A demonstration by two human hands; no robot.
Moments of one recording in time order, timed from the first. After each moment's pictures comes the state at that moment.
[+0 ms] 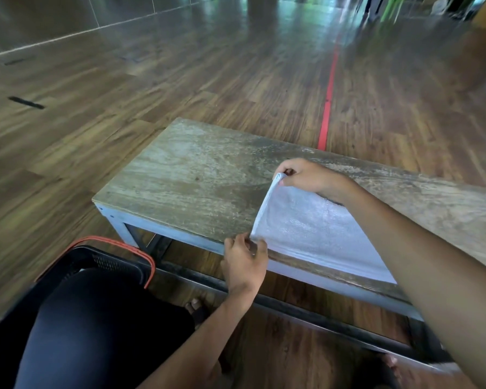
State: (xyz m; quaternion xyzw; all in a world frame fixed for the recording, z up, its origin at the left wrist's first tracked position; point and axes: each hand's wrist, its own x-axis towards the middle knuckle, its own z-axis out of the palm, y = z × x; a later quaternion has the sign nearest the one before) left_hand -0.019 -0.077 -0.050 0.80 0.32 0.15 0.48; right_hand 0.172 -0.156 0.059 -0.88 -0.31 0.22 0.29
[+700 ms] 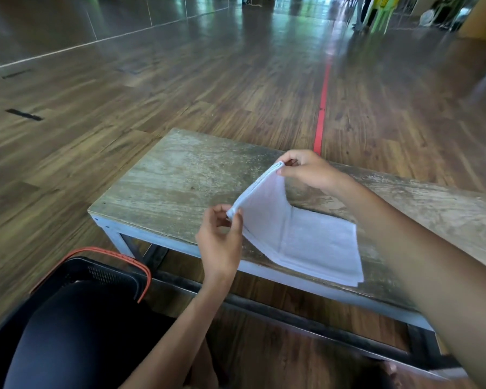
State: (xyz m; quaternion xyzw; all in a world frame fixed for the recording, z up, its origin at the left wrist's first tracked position) left_hand -0.018 -0.049 0.016 0.69 0.24 0.33 0.60; right_hand 0.173 -0.163 0.084 -0.85 -0.26 0.16 0.42
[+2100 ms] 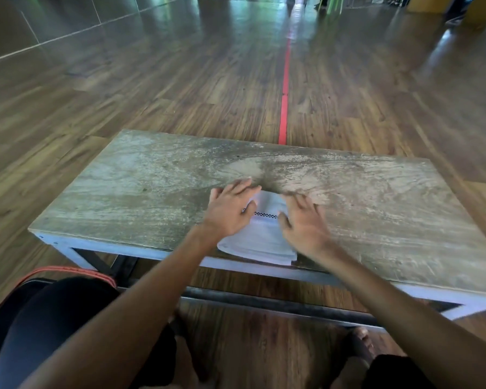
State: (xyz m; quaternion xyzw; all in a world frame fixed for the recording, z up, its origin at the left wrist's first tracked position) left_hand 0.085 -0.082 -0.004 0.98 -0.09 0.07 0.15; right_hand 0.086 -0.271 0.004 -0.97 -0.20 -0.01 0.15
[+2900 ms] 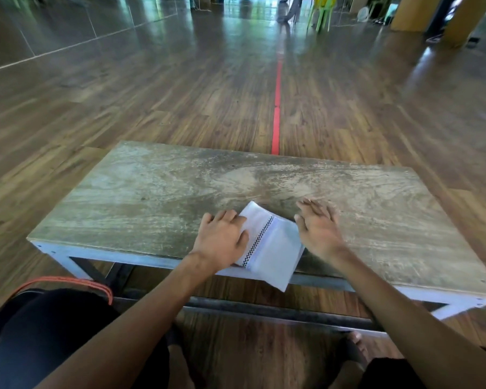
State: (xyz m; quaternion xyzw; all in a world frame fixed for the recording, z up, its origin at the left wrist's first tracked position) left_hand 0.036 -0.089 0.001 1.00 -0.08 0.04 0.00; right_hand 0.098 -0.308 -0.001 -0.98 -0.13 0.01 0.13
